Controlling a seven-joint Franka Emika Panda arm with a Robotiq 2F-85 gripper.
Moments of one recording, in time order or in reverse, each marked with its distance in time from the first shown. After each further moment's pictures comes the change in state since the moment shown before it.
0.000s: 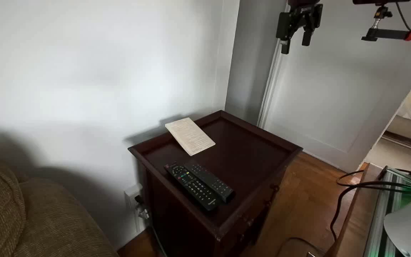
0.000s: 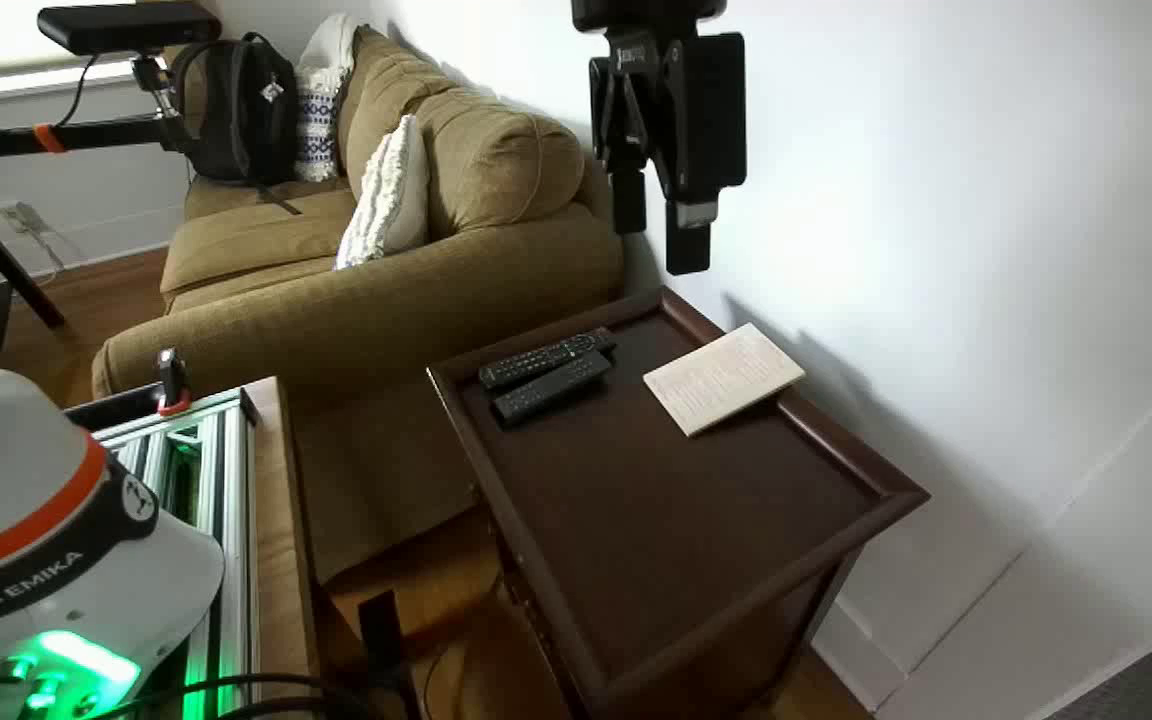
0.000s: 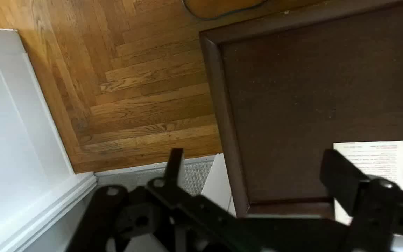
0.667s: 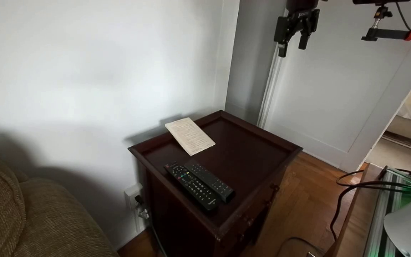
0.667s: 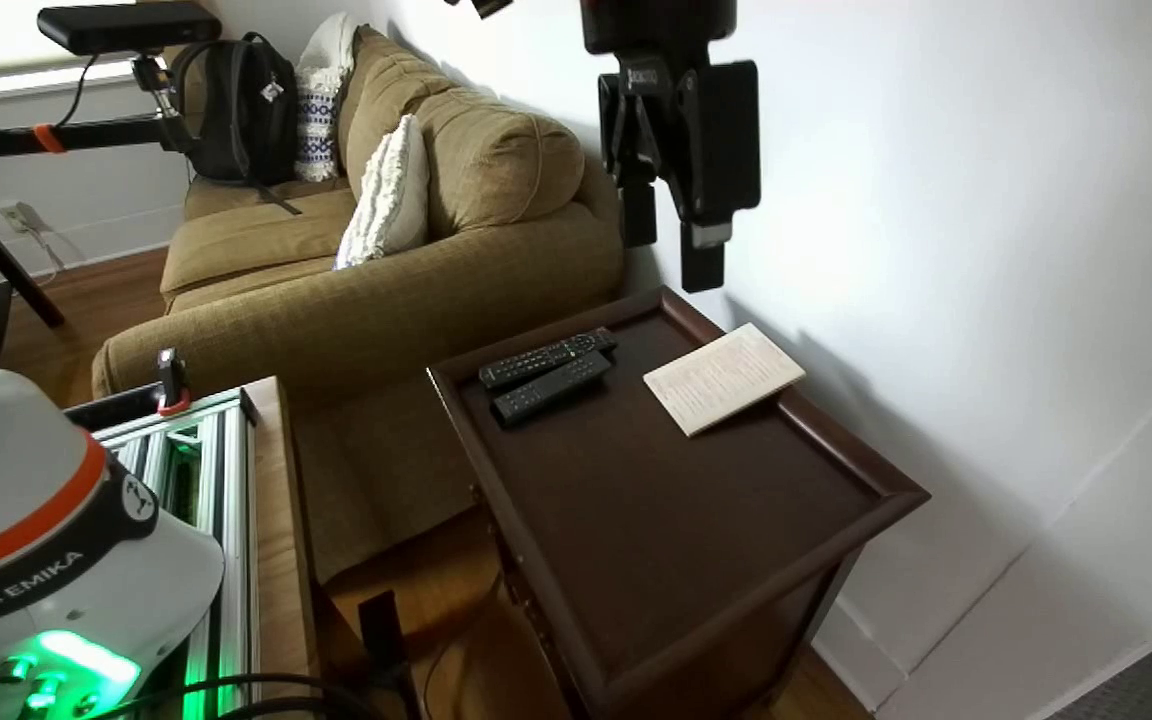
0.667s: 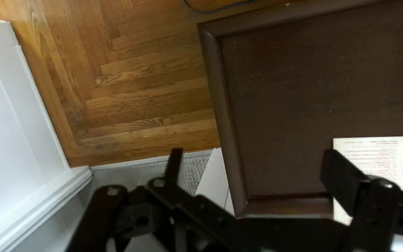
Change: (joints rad) arm 0.004 0.020 -0.021 -0.019 0.000 0.073 -0.019
